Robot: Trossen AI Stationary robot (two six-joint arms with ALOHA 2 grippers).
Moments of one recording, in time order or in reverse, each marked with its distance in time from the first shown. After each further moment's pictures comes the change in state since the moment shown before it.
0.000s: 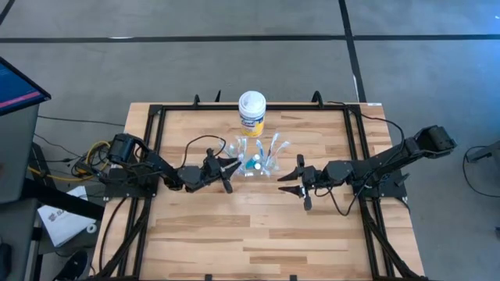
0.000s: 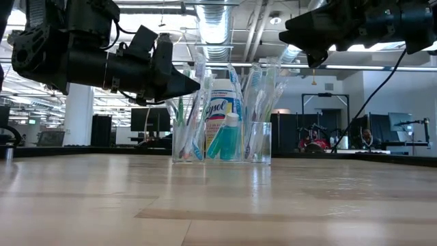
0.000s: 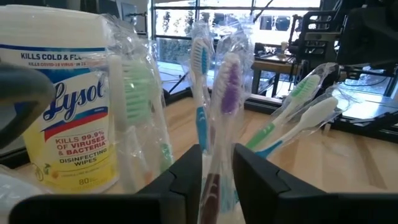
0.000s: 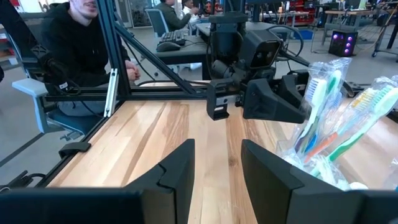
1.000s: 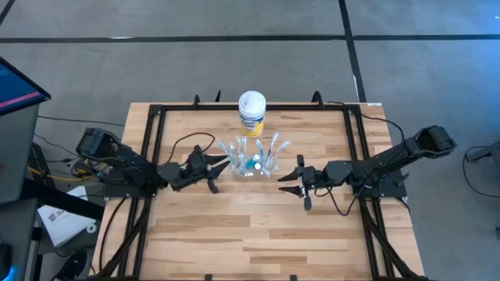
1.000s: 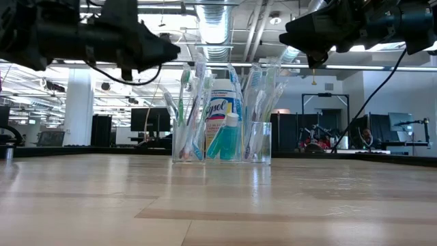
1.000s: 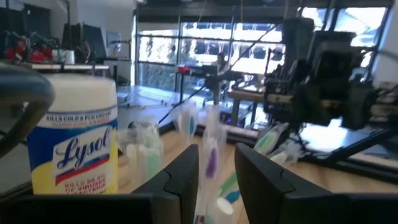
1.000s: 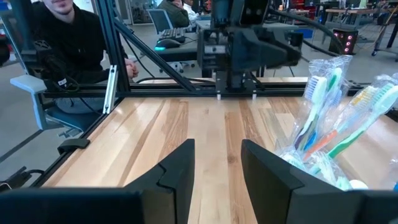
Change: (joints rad) left arm -0.062 -0.309 -0.119 -0.040 0.026 0.061; right arm 0.000 0.000 0.000 -0.013 0.000 -0.004
